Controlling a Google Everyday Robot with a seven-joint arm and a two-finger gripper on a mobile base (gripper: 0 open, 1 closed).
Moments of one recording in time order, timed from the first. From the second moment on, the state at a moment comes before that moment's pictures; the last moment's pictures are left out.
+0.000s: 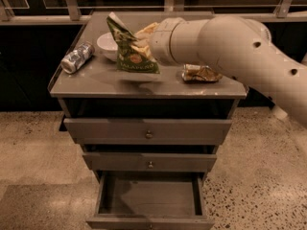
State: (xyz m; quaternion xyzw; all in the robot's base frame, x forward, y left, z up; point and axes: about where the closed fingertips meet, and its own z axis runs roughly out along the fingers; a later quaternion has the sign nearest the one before) arm 0.620 0.017 0.971 -0.53 0.62 0.02 0.58
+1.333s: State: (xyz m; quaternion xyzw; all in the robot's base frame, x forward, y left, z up) arm 0.653 -0.001 0.938 -0.51 0.65 0.01 0.57
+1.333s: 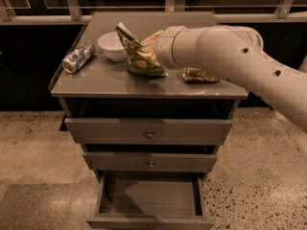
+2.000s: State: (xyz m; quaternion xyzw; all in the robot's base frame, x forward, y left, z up) arm 0.653 -0.001 0.938 -0.51 0.65 0.01 0.57
